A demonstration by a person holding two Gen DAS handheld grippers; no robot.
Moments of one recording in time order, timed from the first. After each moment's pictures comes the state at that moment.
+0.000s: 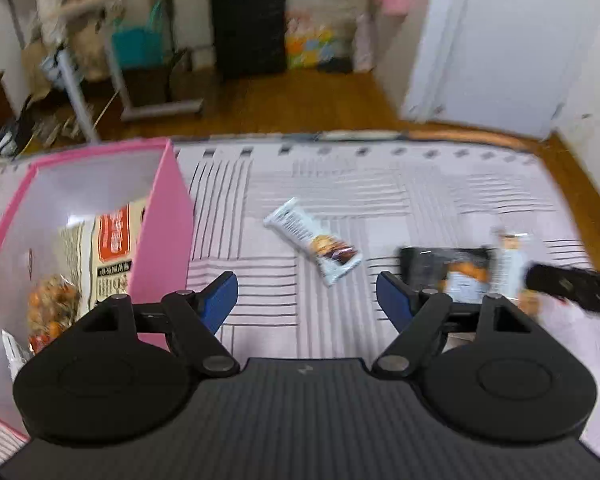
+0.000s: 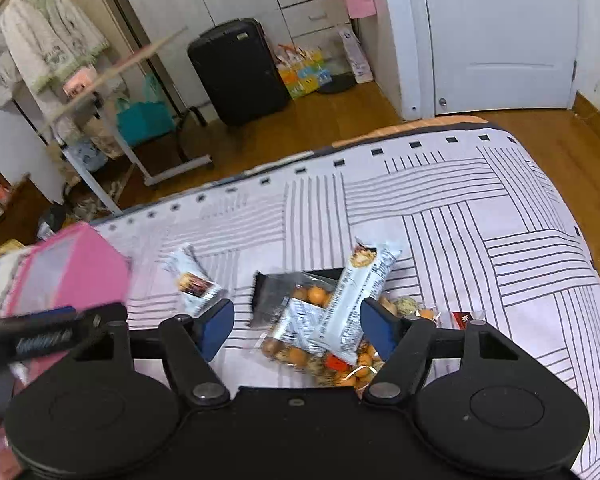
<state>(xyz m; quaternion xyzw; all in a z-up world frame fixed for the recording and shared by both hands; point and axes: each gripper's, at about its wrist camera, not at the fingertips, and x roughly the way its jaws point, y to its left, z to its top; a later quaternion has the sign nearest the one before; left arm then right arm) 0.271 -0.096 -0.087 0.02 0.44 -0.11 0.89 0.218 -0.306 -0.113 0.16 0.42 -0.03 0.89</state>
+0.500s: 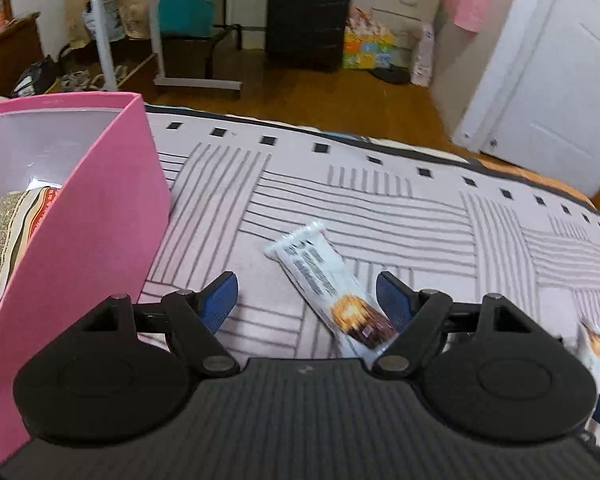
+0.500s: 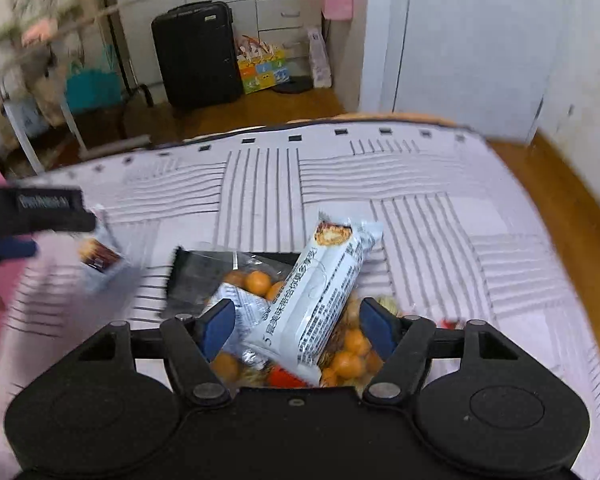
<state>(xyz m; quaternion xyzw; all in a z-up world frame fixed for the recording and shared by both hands) 0.350 -0.111 -0.167 -0.06 0.43 -0.03 0.90 0.246 -0.285 -0.179 0.04 0.42 -0.12 0.90</state>
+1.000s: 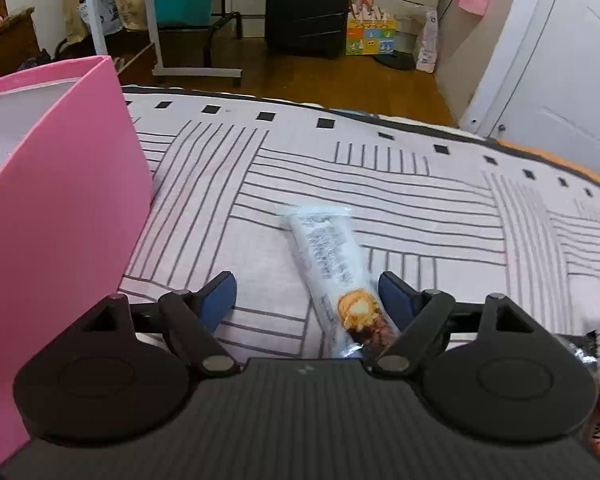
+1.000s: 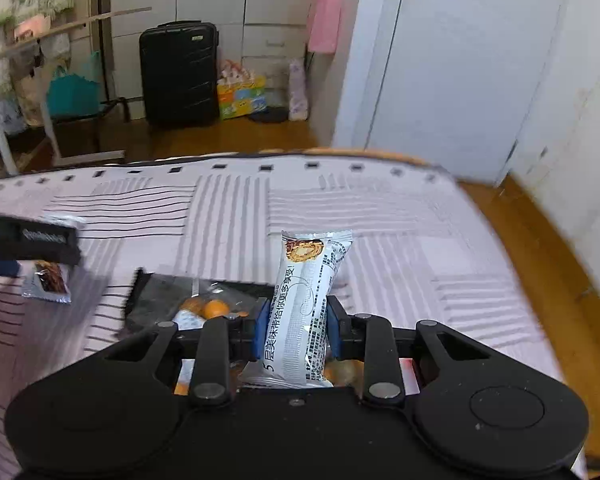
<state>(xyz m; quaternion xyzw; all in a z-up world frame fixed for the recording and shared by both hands) 0.366 -0.119 -0.196 -0.04 0.45 -0.03 0.89 0.238 -0.291 -0.171 0.02 0.39 -0.15 0.91</state>
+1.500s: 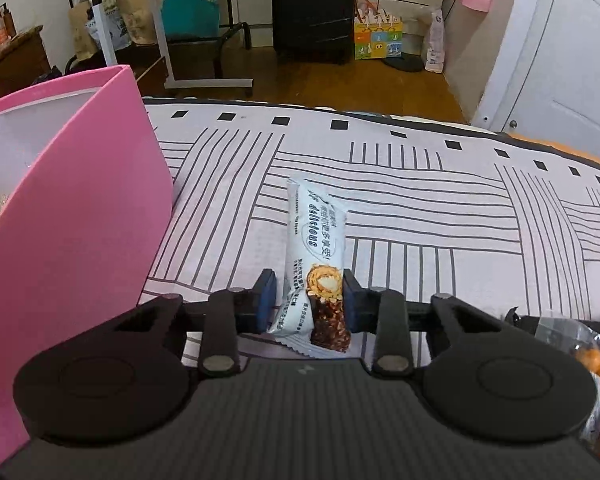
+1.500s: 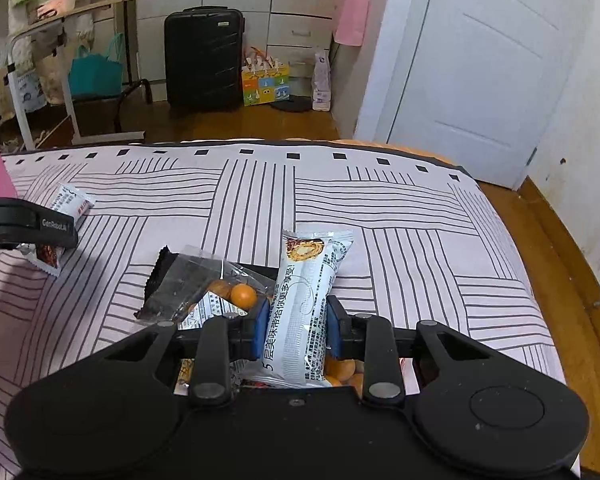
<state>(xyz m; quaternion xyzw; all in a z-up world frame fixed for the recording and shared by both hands) 0.356 -0.117 -0.194 -0.01 0.44 -0.02 0.90 0.240 -0.280 -0.174 -0.02 0.40 -0.12 0.91</state>
